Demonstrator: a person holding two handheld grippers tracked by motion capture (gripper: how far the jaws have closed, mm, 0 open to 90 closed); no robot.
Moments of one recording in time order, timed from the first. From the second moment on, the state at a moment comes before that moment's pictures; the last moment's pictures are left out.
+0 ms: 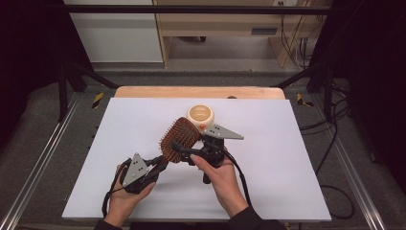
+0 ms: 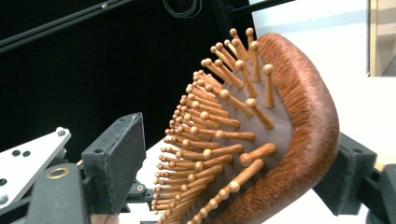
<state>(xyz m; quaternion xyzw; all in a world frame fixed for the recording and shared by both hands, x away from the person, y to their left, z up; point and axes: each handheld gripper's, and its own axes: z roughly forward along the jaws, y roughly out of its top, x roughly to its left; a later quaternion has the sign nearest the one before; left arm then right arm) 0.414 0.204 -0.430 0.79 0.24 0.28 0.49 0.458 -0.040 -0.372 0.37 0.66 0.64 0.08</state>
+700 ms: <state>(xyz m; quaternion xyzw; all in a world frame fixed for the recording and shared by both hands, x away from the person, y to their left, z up) 0.414 0.205 -0.430 0.79 0.24 0.28 0.50 0.461 -0.042 -0.369 0.38 0.65 0.65 0.07</state>
